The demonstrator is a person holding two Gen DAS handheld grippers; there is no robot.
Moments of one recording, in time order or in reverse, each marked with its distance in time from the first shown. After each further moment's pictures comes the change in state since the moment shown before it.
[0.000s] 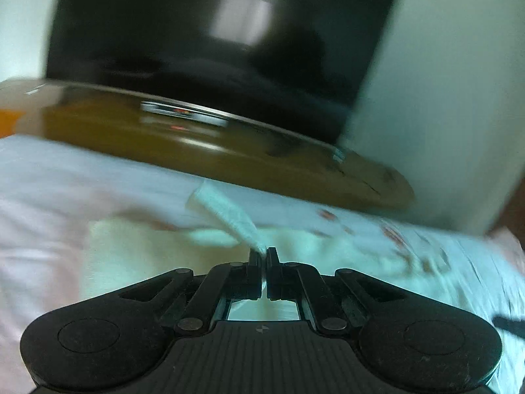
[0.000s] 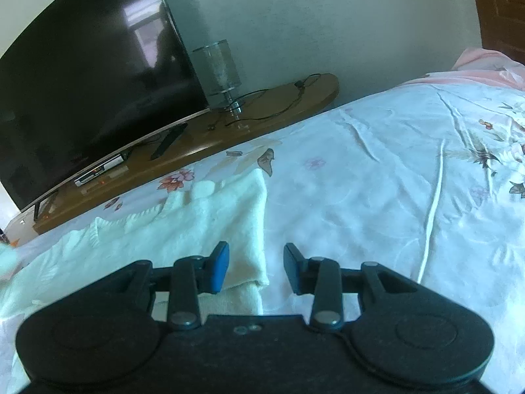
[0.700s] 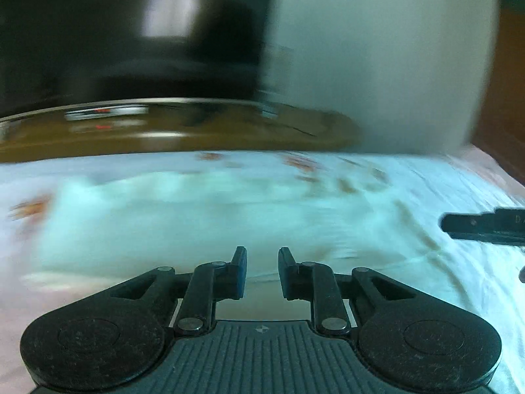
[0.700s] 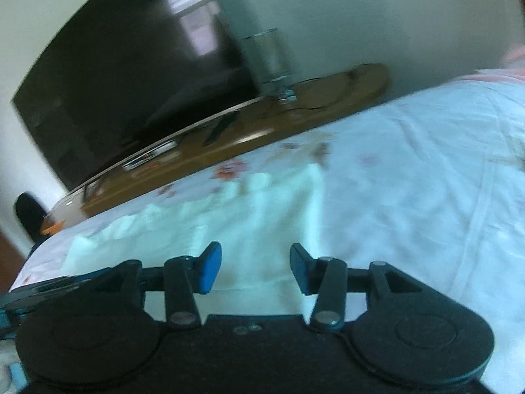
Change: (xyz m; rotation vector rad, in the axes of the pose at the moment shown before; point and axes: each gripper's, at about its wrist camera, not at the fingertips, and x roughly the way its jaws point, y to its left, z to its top) left arm -0.036 -0.104 -0.068 0.193 0.032 0.002; right arm -0.005 0.020 0.011 -0.058 0.069 0.221
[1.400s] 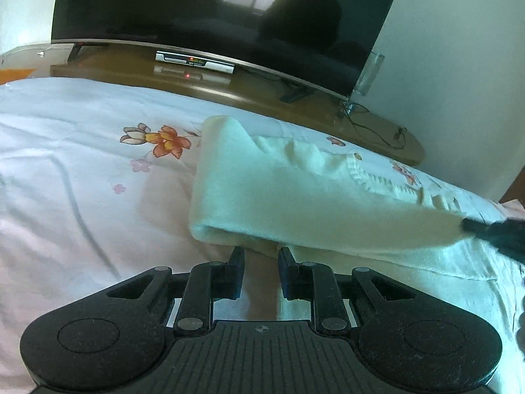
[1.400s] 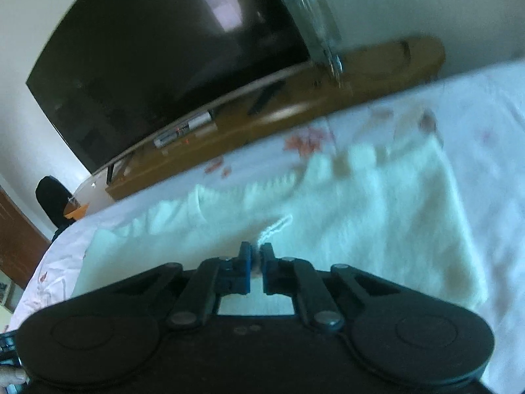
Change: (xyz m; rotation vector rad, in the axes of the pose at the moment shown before) left arm 0.021 0.102 -0.021 -0.246 0.096 0.046; right arm 0.080 0.061 0.007 0.005 0.061 0.074
